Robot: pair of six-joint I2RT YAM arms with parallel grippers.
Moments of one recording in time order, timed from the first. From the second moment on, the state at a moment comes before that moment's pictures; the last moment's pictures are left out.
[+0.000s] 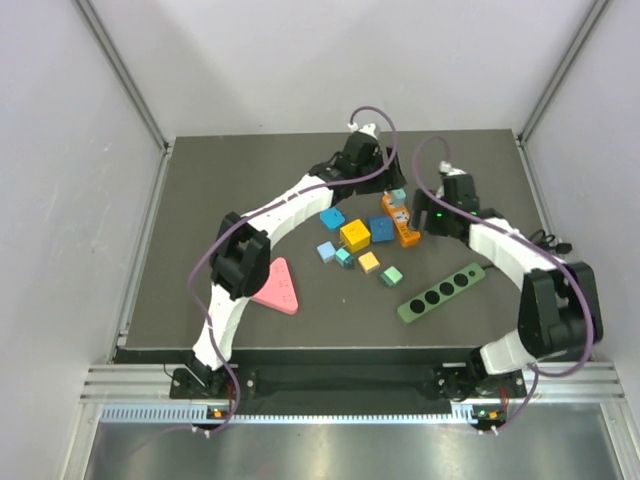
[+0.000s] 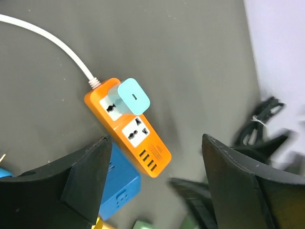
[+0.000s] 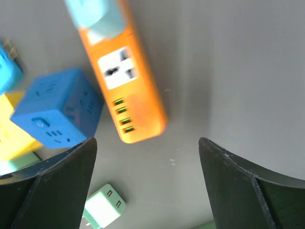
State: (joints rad) left arm -0.69 2.19 1.96 -0.30 0.09 -0.69; right arm 0.25 1.52 0.97 -0.27 0.01 0.31
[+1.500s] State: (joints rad) left arm -0.83 2.54 2.31 -0.39 -0.37 -0.64; right arm 0.03 1.21 0.68 -0.27 -0.15 0.49
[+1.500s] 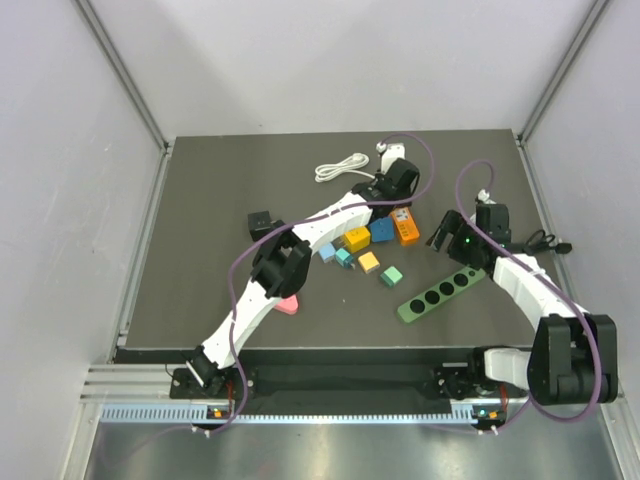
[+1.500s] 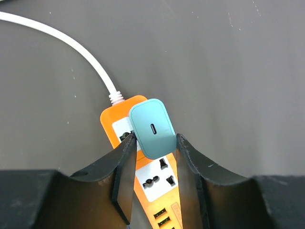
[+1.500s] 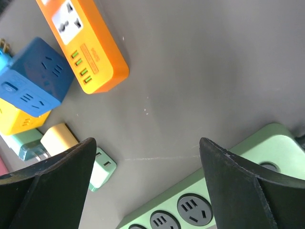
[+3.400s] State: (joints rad) left arm -0.79 2.45 2.21 -0.27 -0.03 -0.63; right arm -0.06 1.97 1.08 0.15 -0.63 0.57
